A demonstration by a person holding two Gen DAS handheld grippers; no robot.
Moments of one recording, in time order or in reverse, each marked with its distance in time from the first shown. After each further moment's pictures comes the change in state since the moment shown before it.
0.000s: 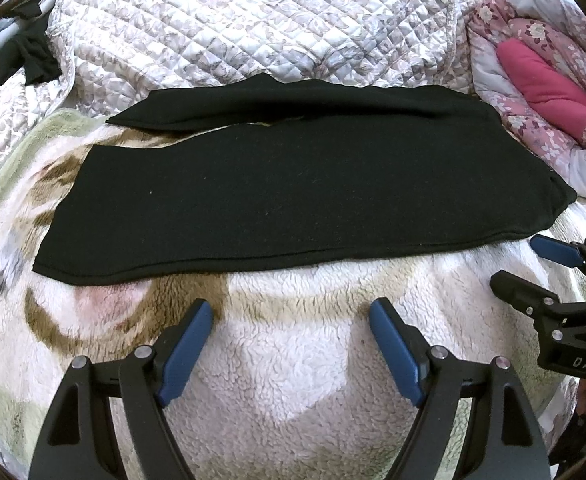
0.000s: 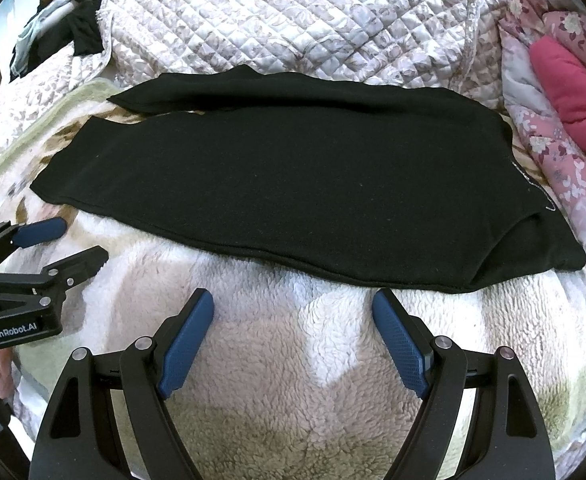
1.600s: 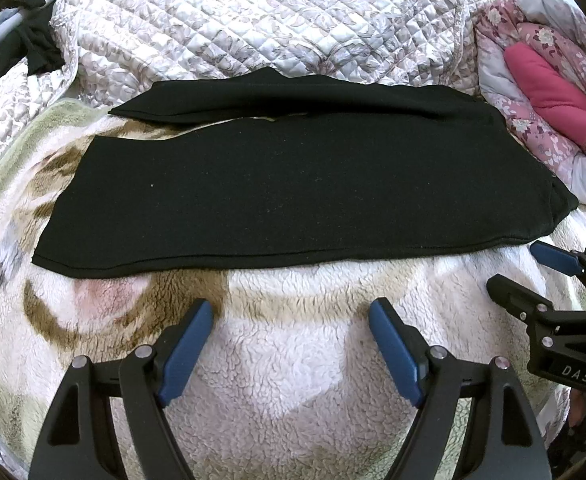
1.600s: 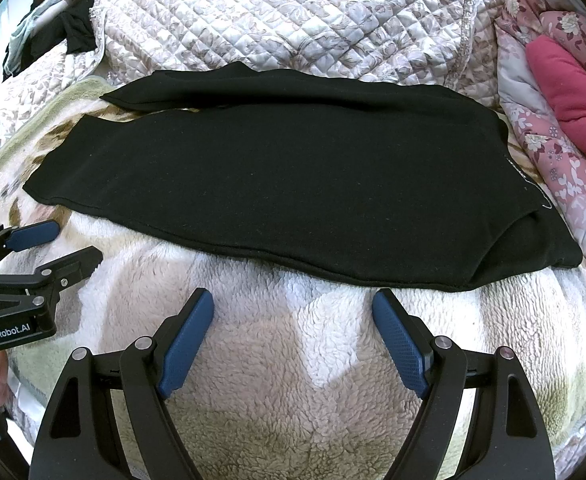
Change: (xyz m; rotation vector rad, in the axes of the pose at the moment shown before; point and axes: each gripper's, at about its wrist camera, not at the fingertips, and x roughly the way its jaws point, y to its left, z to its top) left arm 0.004 0.000 -0.005 -0.018 0.018 0.000; right arm 0.002 0.002 0.003 0.007 0.017 -0.023
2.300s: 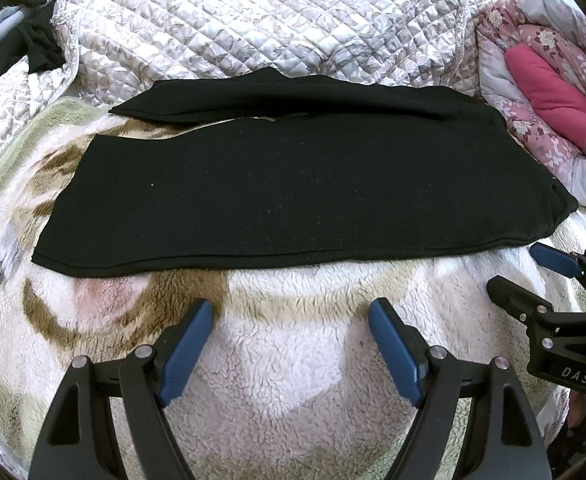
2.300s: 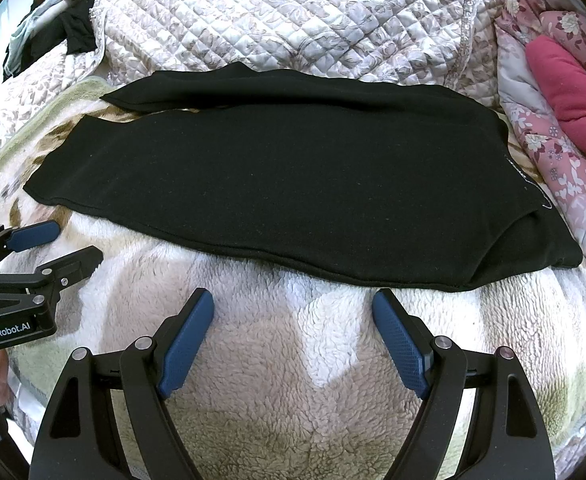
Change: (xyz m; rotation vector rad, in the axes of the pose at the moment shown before) left arm 0.000 -0.001 0.003 -0.002 0.003 -0.002; right arm 0.000 0.000 0.000 0.001 -0.001 0.000
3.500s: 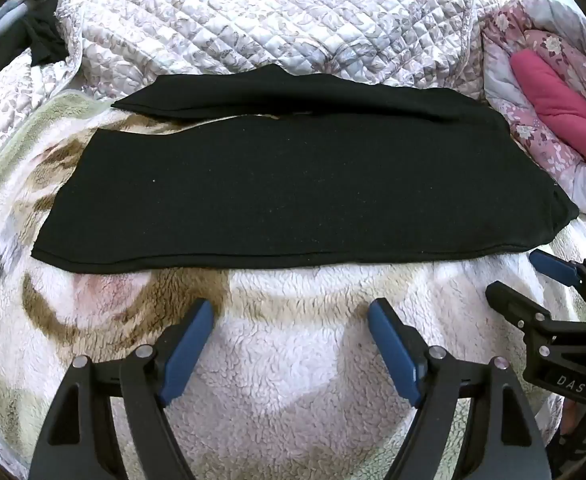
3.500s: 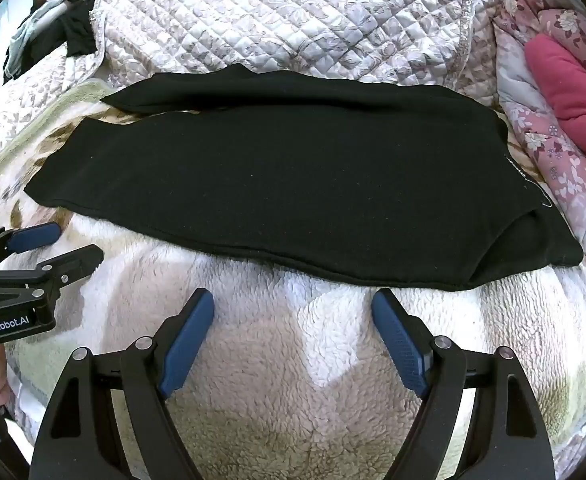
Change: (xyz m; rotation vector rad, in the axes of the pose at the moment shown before) left arm 0.001 0.006 -0.002 -0.015 0.010 -0.004; right arm 0.000 0.000 -0.001 0.002 -0.002 0.000
